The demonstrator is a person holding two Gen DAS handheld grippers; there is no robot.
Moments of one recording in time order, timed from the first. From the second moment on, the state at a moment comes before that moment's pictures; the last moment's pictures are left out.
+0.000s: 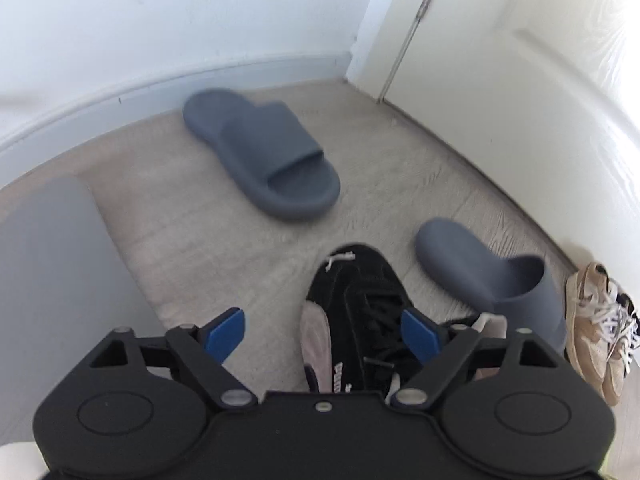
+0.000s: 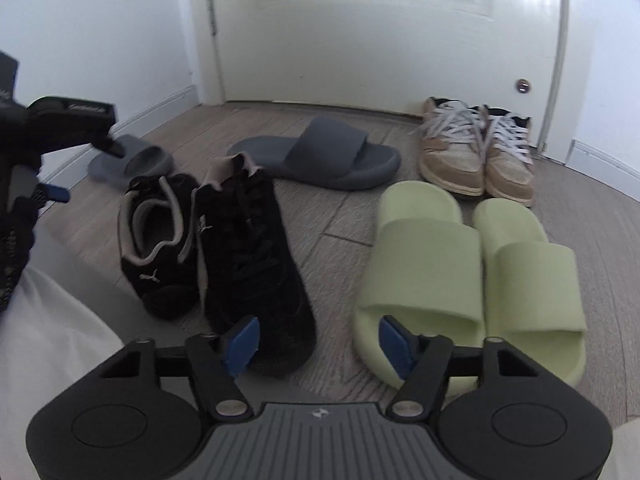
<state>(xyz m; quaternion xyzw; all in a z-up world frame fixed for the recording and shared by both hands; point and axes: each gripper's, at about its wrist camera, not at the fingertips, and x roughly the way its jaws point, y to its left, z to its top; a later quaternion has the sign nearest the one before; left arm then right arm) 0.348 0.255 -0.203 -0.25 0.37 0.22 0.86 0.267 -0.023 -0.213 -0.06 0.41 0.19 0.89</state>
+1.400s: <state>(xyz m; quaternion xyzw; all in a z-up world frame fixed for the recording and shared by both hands) 0.374 0.316 -0.215 -0.26 0.36 0.29 0.85 0.363 0.081 -0.247 -0.07 0.45 0.20 0.87</state>
